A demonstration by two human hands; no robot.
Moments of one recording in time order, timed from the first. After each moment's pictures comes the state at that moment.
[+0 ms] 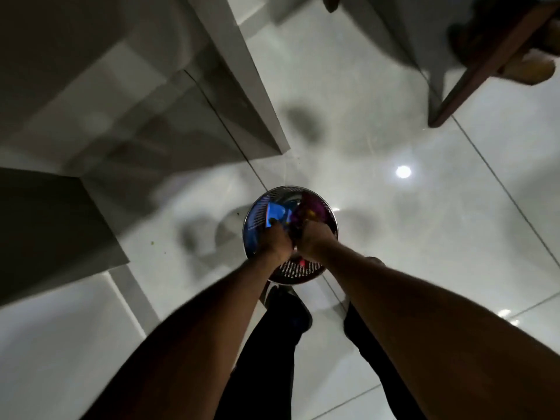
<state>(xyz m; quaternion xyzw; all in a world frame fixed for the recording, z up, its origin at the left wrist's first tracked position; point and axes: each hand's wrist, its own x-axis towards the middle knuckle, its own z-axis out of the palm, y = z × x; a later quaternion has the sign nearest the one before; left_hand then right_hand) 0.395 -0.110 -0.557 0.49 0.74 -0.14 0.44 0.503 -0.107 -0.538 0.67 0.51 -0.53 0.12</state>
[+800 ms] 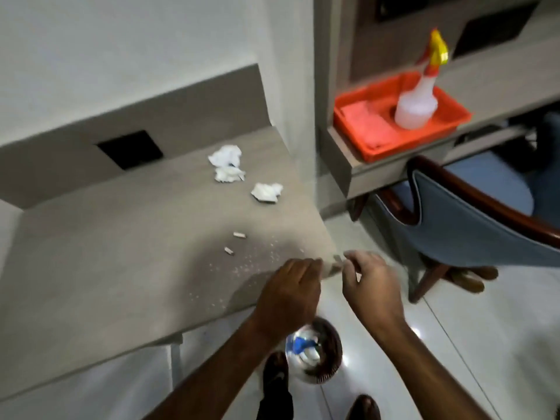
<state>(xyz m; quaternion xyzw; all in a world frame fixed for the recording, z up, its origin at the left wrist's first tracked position) 0.372 -0.046 -0.051 0.83 0.50 0.24 -0.04 0.537 -0.027 -0.025 0.67 0.64 -0.23 -0.29</state>
